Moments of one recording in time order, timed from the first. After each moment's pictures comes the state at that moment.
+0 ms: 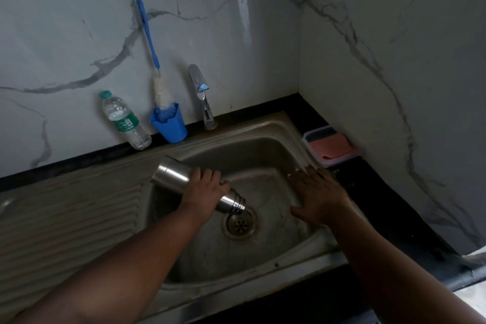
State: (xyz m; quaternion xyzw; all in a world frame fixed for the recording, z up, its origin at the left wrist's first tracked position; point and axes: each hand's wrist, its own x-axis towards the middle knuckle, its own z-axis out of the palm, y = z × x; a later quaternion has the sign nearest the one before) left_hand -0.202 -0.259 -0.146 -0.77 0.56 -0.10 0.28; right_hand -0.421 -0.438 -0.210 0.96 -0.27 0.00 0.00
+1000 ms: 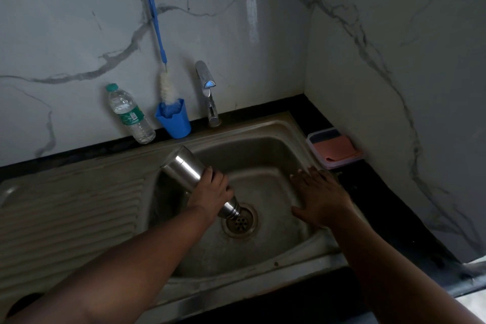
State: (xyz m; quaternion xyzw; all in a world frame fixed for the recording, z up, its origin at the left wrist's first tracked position) left_hand -0.215 -0.257 -0.152 -0.71 0.56 -0.13 0.40; right_hand -0.421 -0.441 -0.214 0.96 -0.27 -0.01 0.02
